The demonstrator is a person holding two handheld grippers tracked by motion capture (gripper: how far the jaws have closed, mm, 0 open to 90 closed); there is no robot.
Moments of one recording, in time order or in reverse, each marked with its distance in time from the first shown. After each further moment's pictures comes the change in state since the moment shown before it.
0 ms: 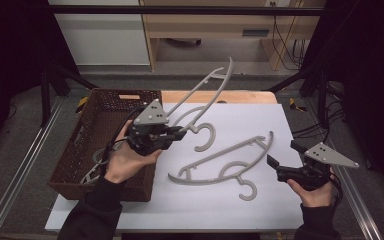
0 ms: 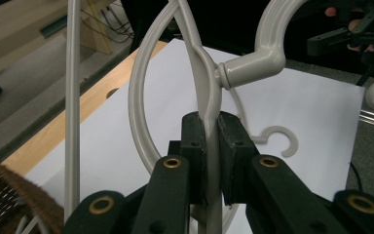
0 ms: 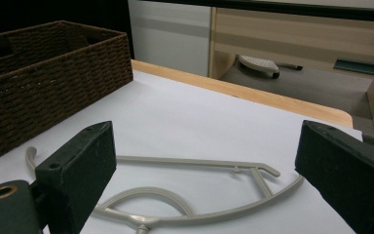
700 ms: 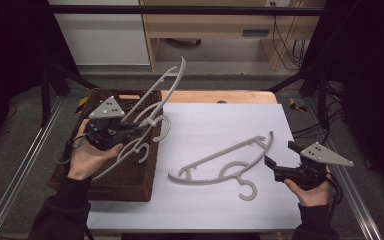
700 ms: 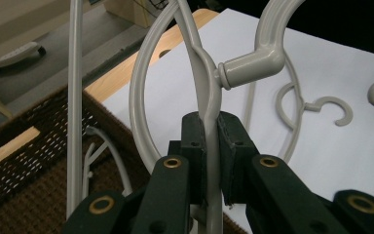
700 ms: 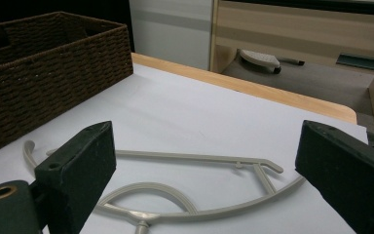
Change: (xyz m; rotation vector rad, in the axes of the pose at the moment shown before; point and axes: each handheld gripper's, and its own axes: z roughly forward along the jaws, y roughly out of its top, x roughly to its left) left arm 0.057 -0.053 -0.039 0.053 0.108 -0.106; right arm 0.002 -0.002 0.006 0.025 0.002 -0.006
